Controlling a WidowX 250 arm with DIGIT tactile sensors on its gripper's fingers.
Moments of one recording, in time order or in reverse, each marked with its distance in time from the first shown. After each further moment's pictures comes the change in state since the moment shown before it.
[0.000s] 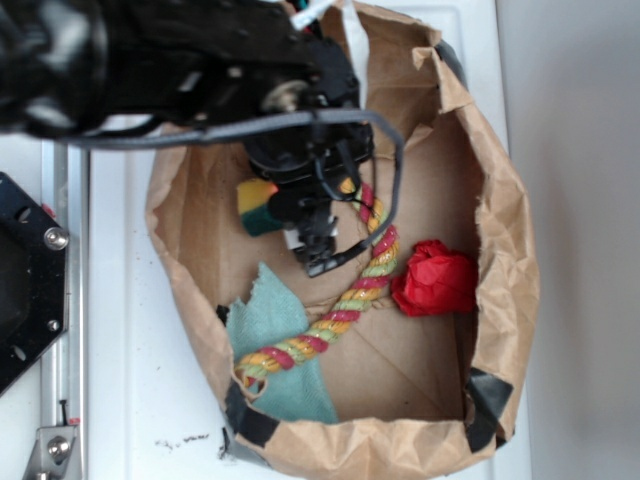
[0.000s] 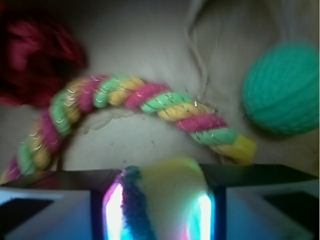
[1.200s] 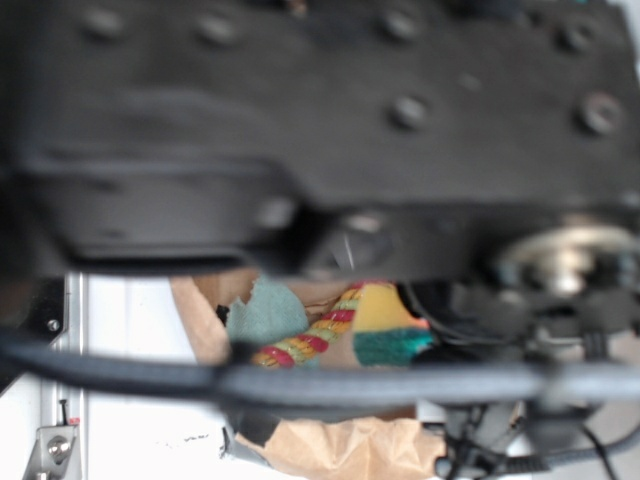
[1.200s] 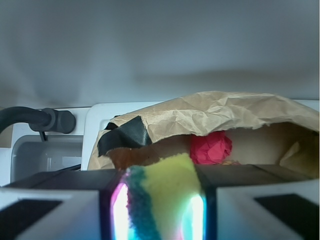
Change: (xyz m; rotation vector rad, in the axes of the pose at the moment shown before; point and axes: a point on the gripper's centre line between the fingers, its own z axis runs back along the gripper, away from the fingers) arm 0.065 -0.071 0.108 0.081 -0.057 -0.269
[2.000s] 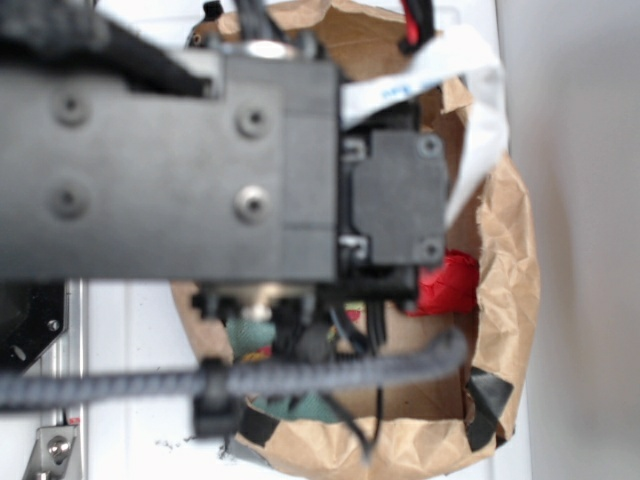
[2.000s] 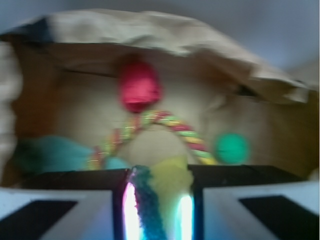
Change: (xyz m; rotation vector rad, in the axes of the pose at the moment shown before) arm -0.045 0.007 0.001 0.015 0.067 0.007
